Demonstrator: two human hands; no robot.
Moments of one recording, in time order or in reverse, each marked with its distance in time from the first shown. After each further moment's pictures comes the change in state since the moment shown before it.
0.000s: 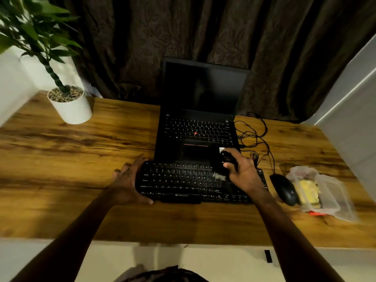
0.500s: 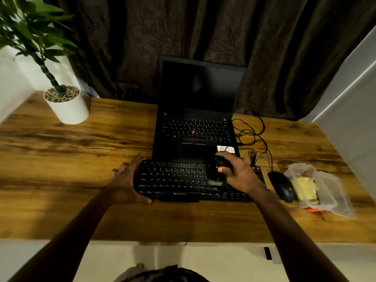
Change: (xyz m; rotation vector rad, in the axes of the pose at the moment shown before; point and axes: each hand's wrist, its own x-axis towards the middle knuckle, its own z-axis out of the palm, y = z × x) left_hand -0.001 0.001 -0.001 0.014 0.007 0.010; right_hand -0.007 -0.005 -0.004 -0.051 -0.143 0.040
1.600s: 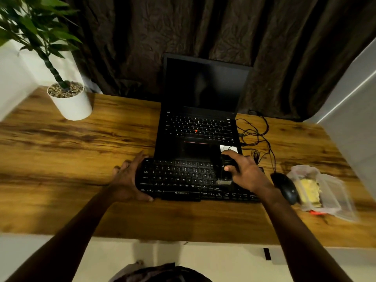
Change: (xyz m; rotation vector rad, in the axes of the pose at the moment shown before) left_hand 0.001 0.002 -0.001 0.067 -0.006 -0.024; right_hand -0.004 -0.015 -0.019 -0.130 -0.042 -0.002
